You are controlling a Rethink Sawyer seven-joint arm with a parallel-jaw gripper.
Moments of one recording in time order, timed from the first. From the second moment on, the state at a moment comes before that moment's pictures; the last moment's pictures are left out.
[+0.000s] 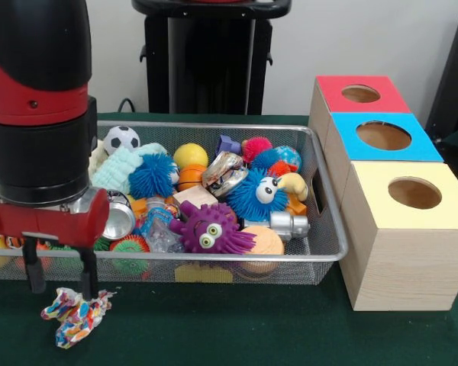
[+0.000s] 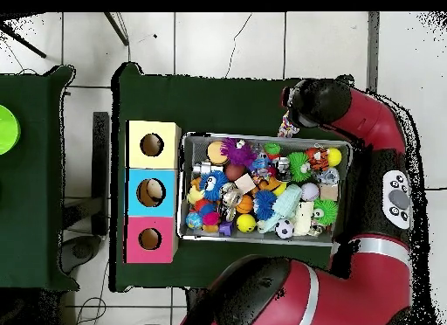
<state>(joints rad) -0.45 -0.26 0.04 0.88 0.02 0.79 1.49</state>
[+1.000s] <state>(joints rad) -0.53 -0.26 0.17 0.90 0.01 0.87 1.49</state>
